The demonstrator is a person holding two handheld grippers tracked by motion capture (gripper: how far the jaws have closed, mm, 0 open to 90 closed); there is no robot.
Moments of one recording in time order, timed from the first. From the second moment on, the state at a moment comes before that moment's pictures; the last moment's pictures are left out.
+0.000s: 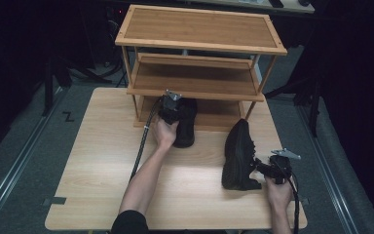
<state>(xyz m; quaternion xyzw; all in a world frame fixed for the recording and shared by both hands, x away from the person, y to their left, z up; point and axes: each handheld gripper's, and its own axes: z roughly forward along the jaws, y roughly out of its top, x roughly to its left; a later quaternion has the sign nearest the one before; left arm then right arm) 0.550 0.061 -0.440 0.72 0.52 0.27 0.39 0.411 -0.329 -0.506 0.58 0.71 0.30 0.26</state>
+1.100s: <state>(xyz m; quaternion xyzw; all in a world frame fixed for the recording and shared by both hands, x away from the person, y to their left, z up) 0.545 0.057 -0.437 0.64 0.55 0.24 0.48 0.411 -0.329 -0.506 0.58 0.71 0.31 0.26</state>
